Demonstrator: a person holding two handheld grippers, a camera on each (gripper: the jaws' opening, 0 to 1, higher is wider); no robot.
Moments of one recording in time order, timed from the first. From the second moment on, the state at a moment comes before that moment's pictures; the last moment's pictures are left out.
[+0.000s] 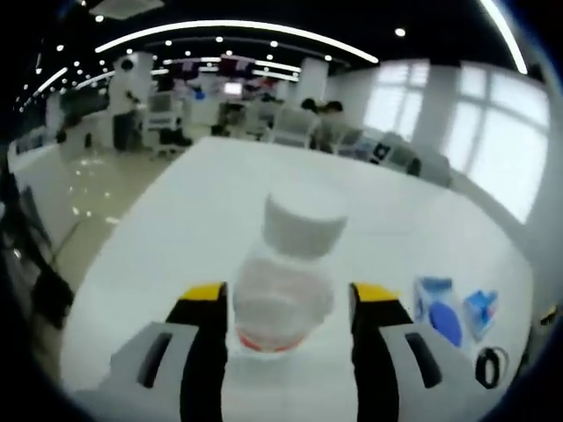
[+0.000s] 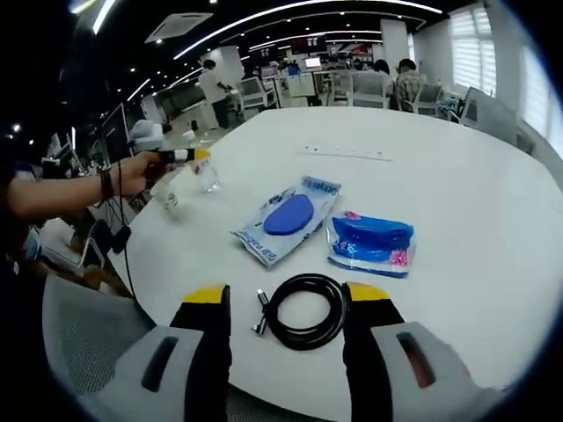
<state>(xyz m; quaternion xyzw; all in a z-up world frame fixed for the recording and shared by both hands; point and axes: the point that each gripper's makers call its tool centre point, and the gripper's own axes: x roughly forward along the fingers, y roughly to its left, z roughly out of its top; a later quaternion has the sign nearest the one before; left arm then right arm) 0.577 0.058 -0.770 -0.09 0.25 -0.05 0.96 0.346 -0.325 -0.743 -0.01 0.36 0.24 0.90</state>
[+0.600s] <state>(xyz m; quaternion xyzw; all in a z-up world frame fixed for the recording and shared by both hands) 0.564 0.067 -0.771 -0.12 0.25 -0.02 0.96 0.351 -0.319 -0.743 0.00 0.36 0.25 0.90</state>
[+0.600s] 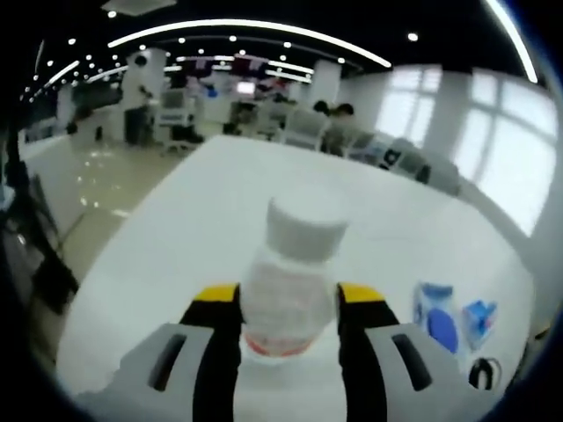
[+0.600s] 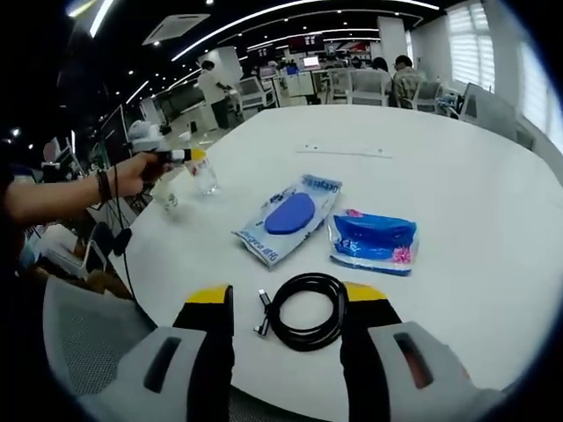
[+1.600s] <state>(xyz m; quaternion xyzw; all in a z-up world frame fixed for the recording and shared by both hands) 0.504 0.053 -0.761 -0.09 0.24 0.00 0.97 0.334 -0.315 -0.759 -0.01 0.37 0.28 0.88</state>
